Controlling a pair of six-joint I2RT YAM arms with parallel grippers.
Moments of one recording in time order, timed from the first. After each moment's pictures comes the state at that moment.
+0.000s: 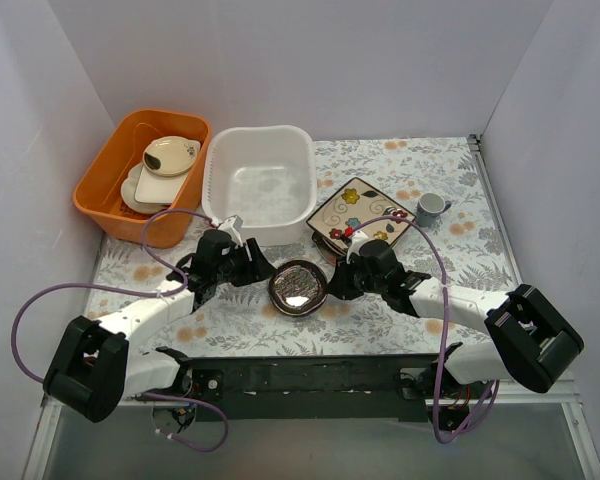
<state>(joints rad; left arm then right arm) -0.47 1.18 0.51 0.02 0.23 -0.68 0.75 1.33 0.51 0.18 -0.22 0.45</state>
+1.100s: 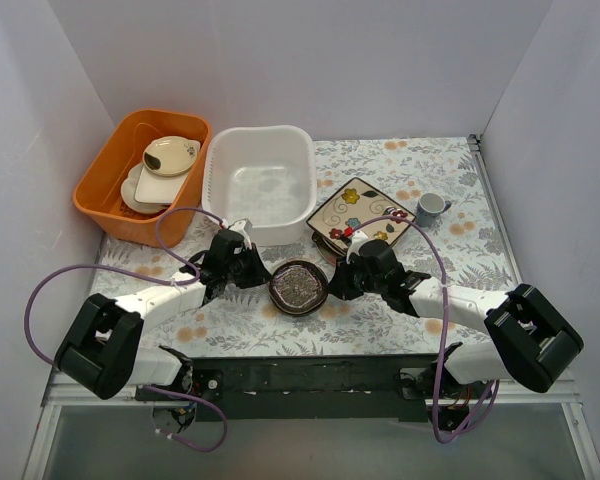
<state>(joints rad) -0.52 1.31 0.55 0.01 0.17 -0.66 0.75 1.33 0.51 0.18 -0.23 0.45</state>
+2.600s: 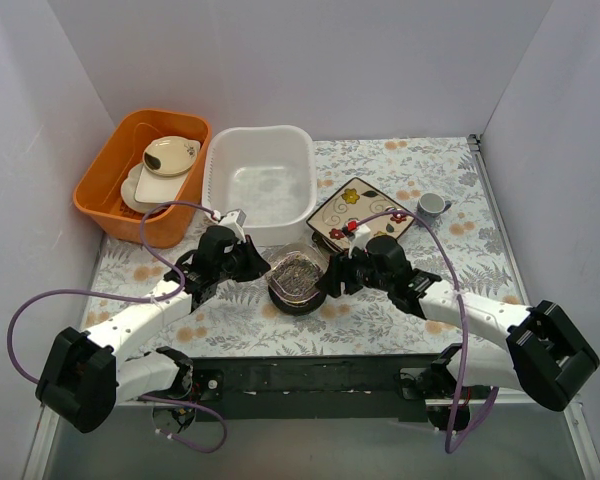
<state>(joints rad) -0.53 1.11 0.59 -0.09 0.14 -0.64 0.75 1.21 0.53 0.17 -0.26 0.42</state>
